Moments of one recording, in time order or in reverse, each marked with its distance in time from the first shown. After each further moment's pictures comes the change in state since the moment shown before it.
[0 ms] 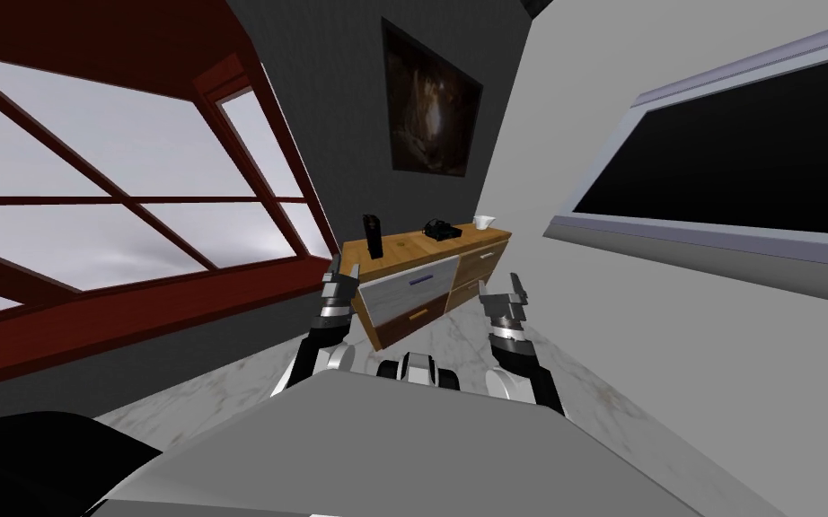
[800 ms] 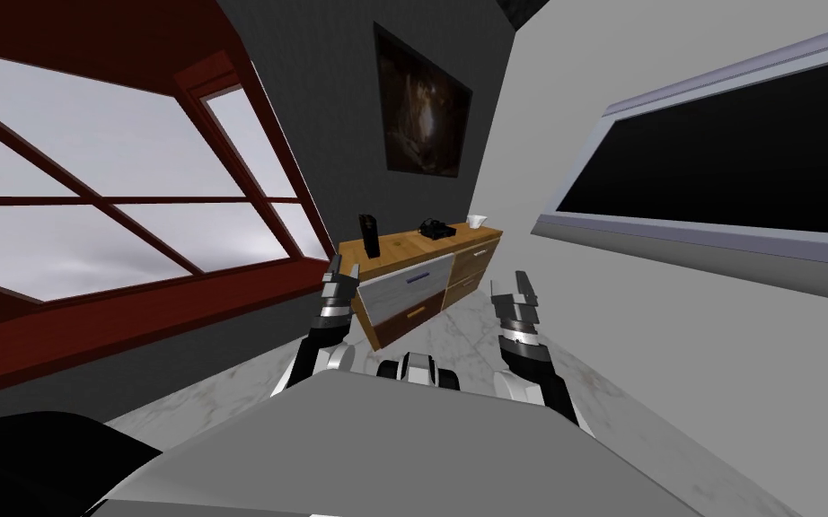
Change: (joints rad) left arm 0.000 0.000 0.000 0.000 0.000 0.000 0.000; right arm 0.043 0.051 -0.076 -0.060 0.158 0.007 0.199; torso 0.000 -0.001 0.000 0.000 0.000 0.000
